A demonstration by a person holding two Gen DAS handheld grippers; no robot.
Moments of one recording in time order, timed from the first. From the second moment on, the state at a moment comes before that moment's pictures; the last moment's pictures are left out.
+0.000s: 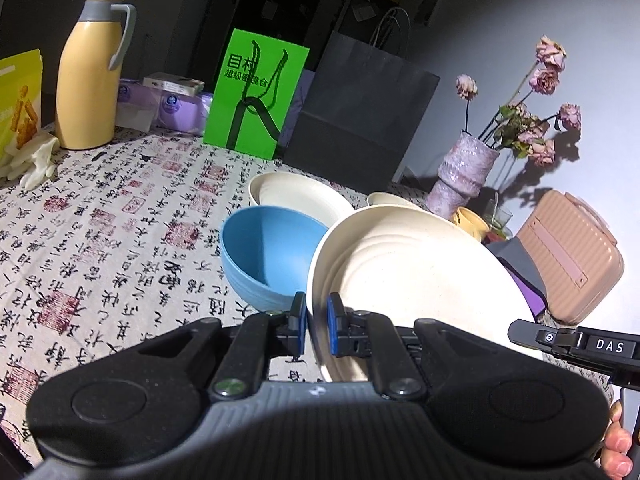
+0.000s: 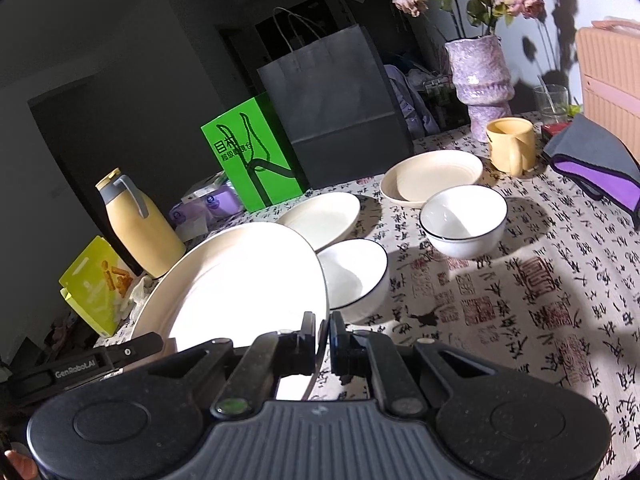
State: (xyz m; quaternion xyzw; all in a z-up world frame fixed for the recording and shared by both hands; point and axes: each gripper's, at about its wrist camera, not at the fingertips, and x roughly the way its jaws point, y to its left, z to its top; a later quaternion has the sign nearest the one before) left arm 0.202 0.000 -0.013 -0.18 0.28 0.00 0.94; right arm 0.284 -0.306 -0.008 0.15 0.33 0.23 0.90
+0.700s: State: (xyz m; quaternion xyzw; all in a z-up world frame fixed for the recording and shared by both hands) left arm 0.200 -0.020 -0.058 -0.17 0.33 -0.03 0.93; right arm 0.272 -0.336 -0.060 0.18 0.35 0.21 0.89
